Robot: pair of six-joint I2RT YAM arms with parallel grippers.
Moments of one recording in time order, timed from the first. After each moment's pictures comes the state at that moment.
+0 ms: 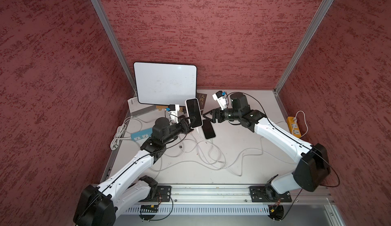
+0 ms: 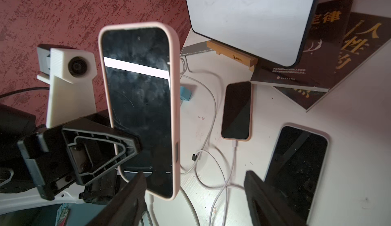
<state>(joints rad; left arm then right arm) -0.47 0.98 0.60 0.25 0.37 -0.80 0.57 1.51 1.23 -0.24 -0.63 0.39</state>
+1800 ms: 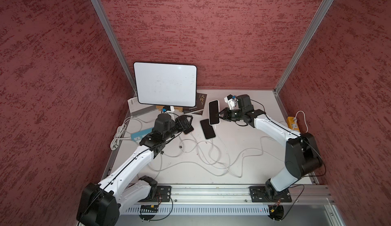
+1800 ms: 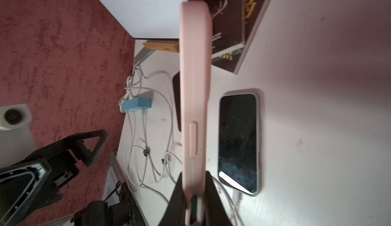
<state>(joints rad) -0.39 1.04 0.70 -0.16 0.11 -0.82 0.34 1.66 1.17 -0.28 -0.57 0.55</state>
